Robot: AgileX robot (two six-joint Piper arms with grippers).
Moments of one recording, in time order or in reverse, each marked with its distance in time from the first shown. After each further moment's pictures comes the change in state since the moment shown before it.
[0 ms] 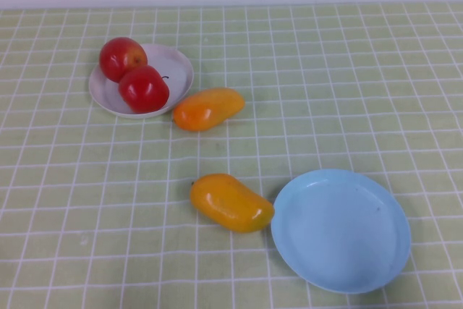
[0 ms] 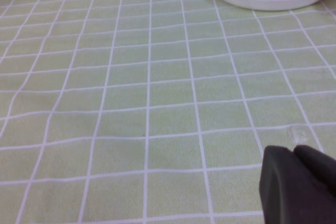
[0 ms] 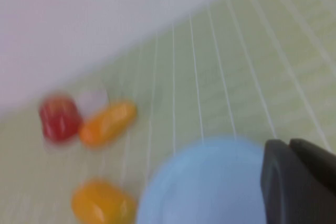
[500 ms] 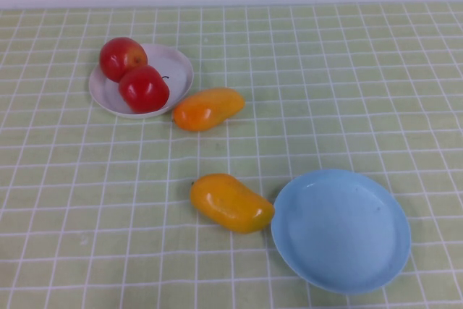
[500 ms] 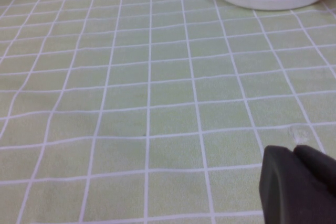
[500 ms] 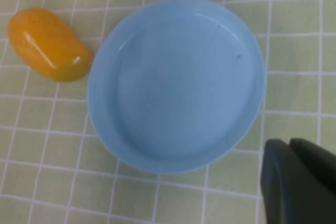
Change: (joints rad) right arm 0.000 0.617 -0.454 -0.175 0.501 -0.242; left arm 0.000 0.000 0.000 0.000 0.002 0.000
